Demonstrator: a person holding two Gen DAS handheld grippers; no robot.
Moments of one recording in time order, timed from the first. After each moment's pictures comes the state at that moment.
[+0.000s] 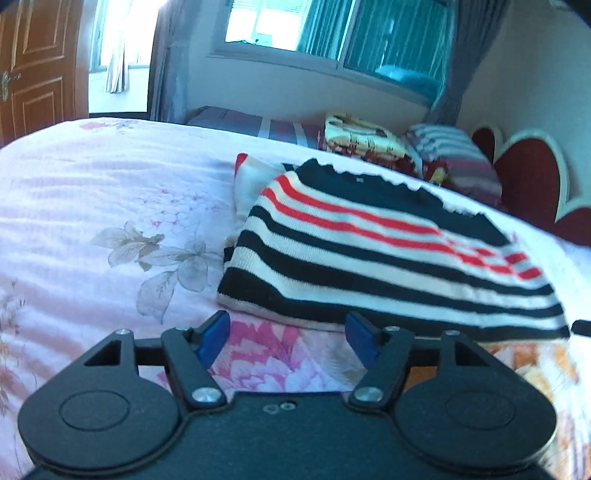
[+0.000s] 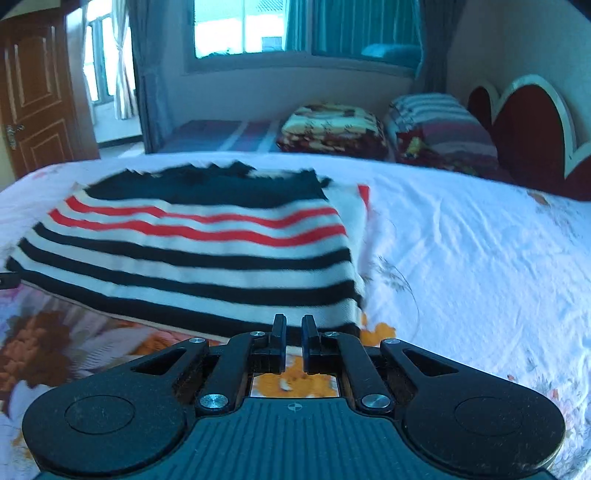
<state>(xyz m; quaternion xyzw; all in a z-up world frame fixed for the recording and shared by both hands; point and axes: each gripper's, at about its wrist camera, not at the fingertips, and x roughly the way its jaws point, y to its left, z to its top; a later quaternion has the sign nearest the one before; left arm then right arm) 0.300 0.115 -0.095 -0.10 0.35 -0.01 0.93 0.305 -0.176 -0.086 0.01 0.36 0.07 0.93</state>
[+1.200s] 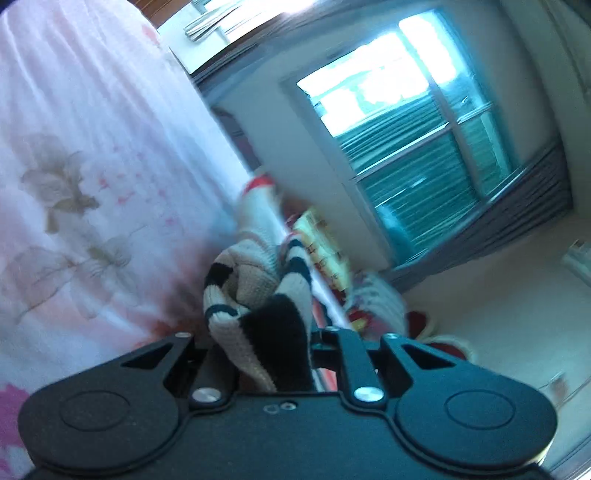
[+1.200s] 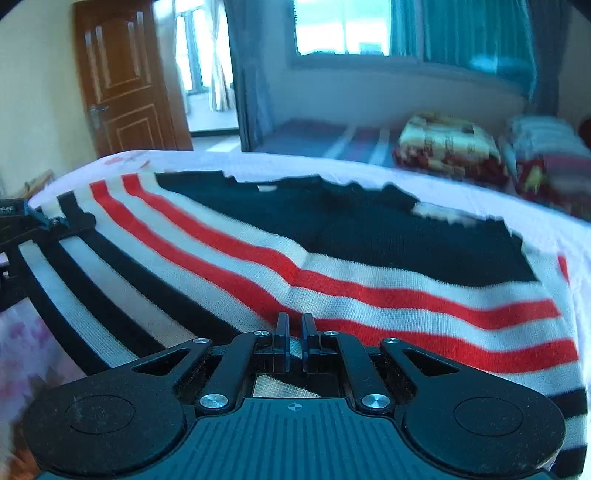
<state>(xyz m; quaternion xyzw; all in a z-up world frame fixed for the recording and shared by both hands) 0.370 0.155 -0.141 -0.46 0.23 -0.02 0.86 0.426 -0.065 -0.129 -0.02 0.35 0.23 0.91</state>
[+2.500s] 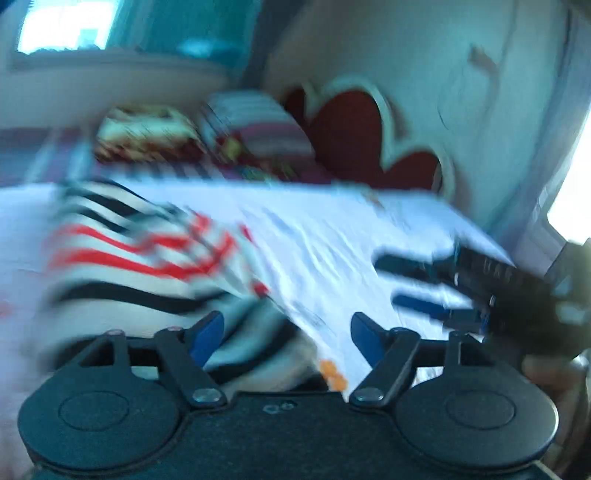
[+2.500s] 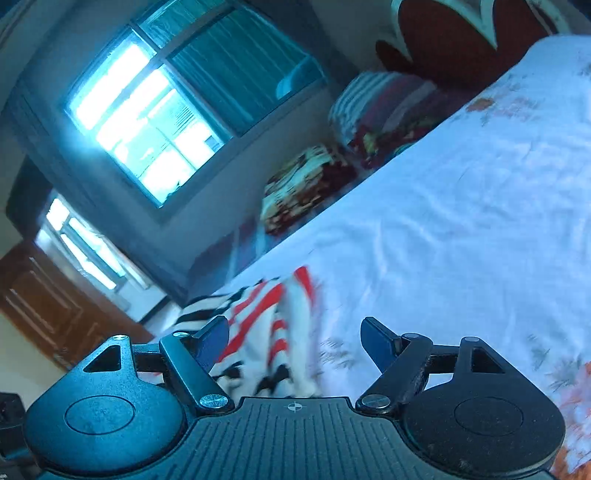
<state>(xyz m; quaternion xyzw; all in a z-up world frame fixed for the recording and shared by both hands) 0.384 -0.120 -0.057 -0.07 0.33 -0.28 0.90 0.353 -0.352 -0.090 0.37 0.27 0.07 0.89</state>
